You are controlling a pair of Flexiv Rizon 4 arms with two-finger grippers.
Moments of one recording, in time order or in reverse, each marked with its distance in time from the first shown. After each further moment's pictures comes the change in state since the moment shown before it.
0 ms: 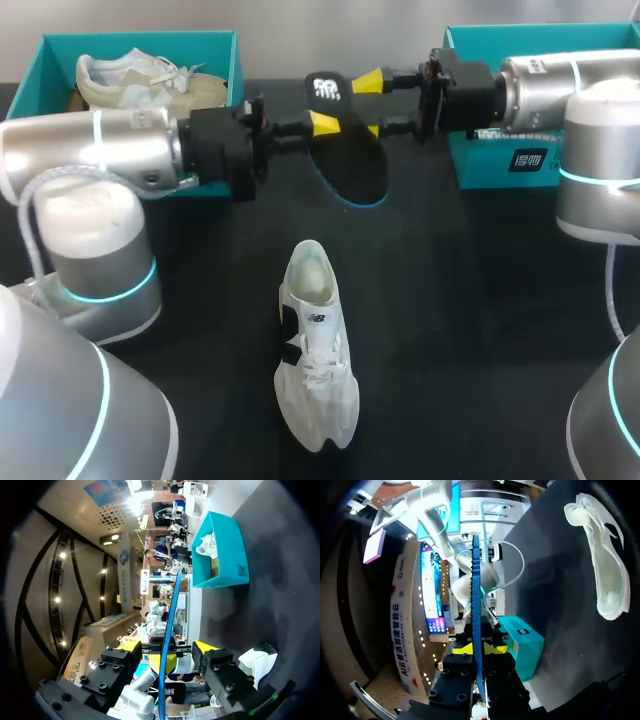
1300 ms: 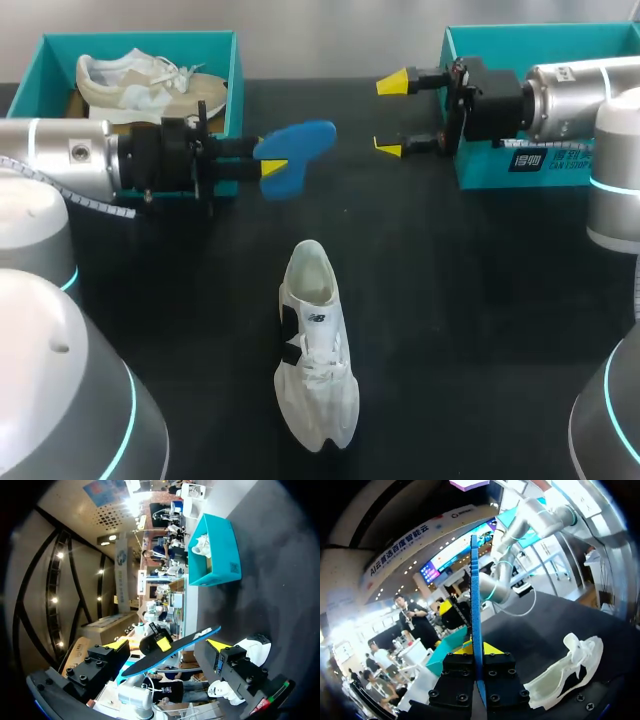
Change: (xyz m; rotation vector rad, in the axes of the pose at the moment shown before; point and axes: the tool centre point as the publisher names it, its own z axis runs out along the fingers) left arm 0.026 -0.025 -0.065 -0.009 0.100 -1.038; right arm 0.000 -0.020 -0.024 -0.005 -0.028 0.001
